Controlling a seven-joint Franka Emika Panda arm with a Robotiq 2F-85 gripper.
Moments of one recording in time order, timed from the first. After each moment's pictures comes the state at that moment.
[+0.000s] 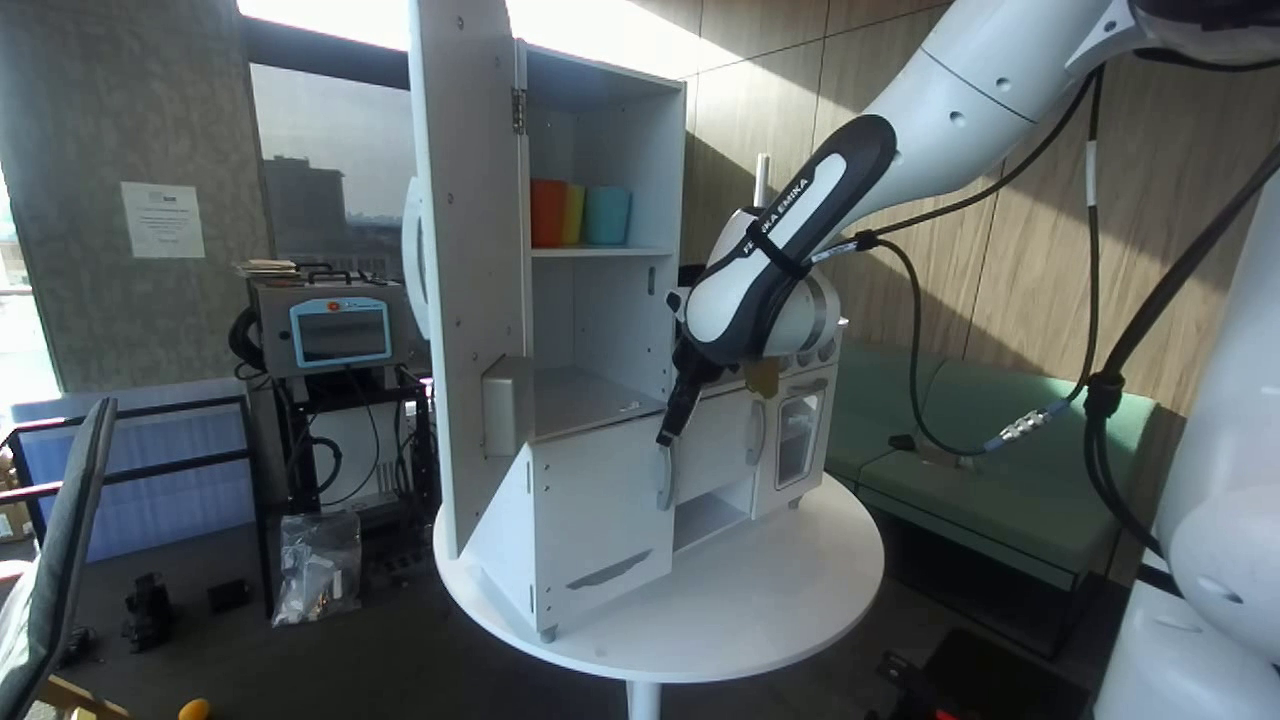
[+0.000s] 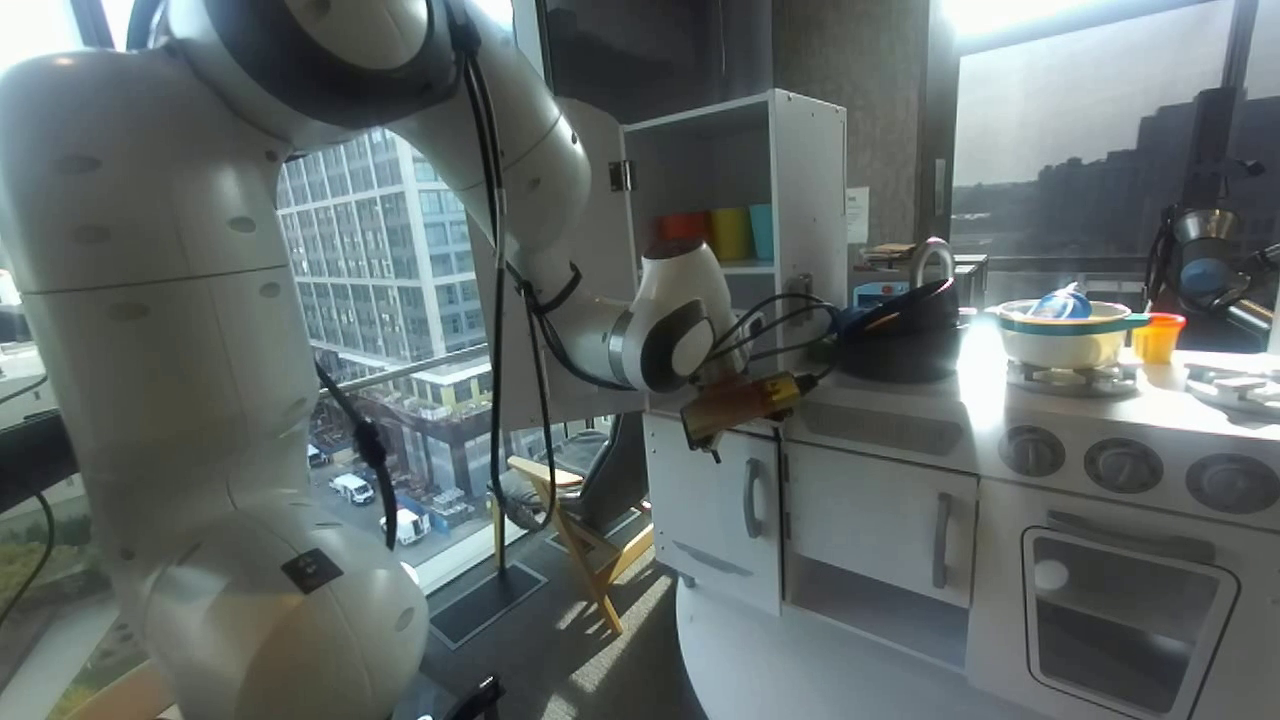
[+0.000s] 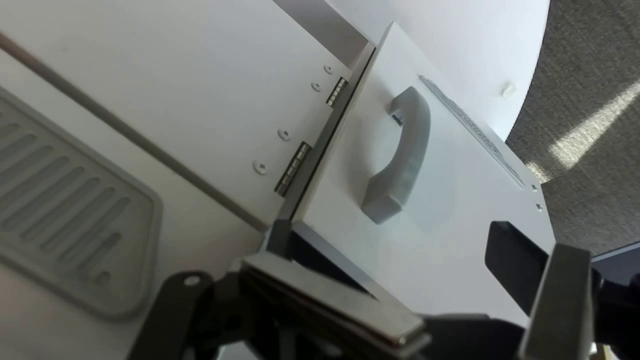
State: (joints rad) arm 0.02 -0.01 -0.10 -2.48 0.03 2.95 -0.80
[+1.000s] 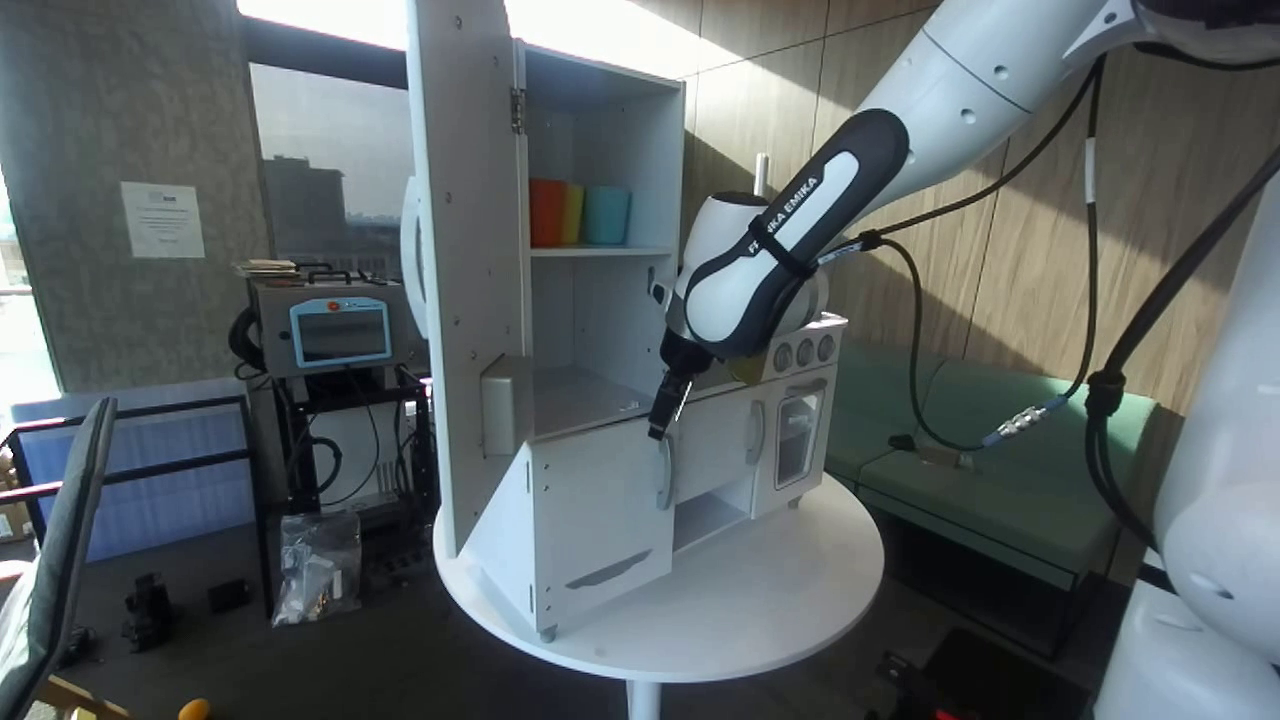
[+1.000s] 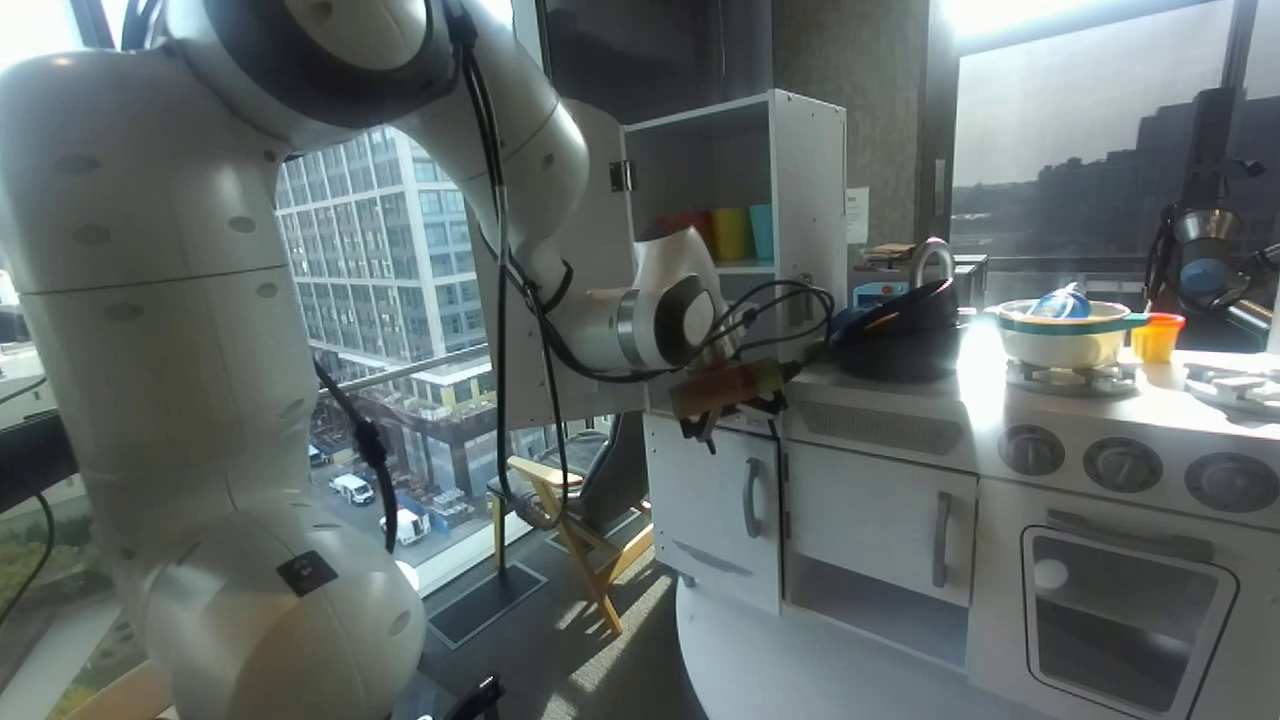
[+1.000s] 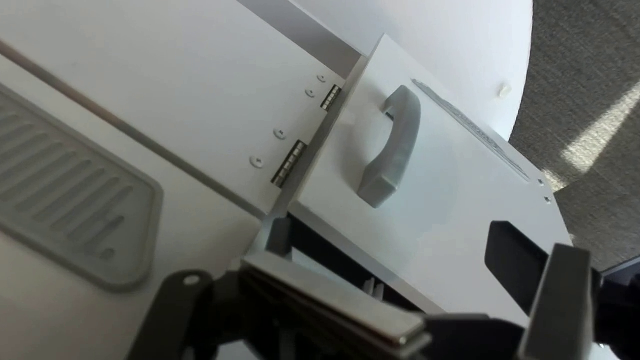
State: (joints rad) arm -0.01 -0.01 -0.06 -2.42 -0.20 2.82 -0.48
